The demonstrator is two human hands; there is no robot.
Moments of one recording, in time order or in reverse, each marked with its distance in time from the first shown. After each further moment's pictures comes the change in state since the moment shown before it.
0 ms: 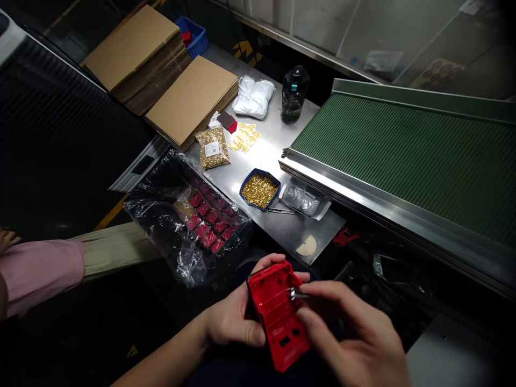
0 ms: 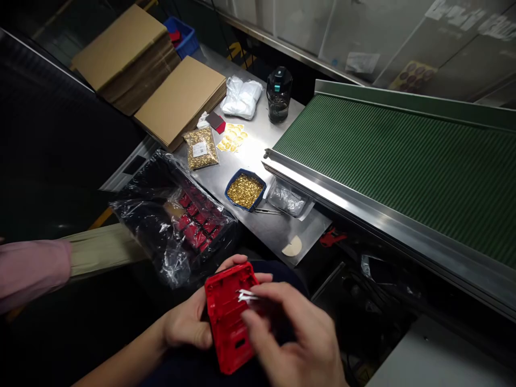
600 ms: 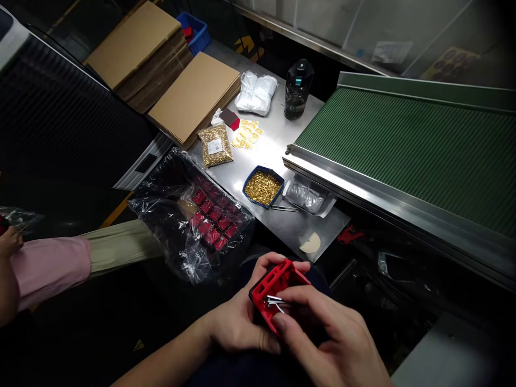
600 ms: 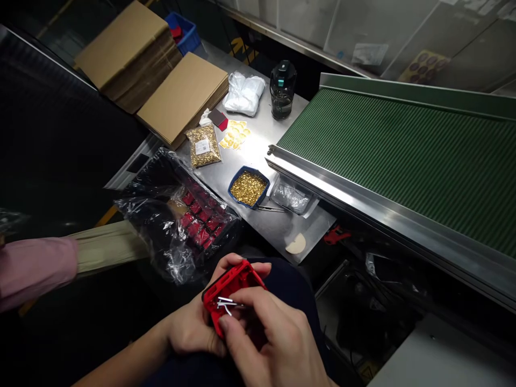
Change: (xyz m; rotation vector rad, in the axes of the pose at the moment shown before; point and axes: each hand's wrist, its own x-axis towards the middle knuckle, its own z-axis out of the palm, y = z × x) left_hand -0.004 -0.003 0.000 0.138 0.031 0.072; right_hand 0.000 -0.014 0.024 0.151 -0.208 0.032
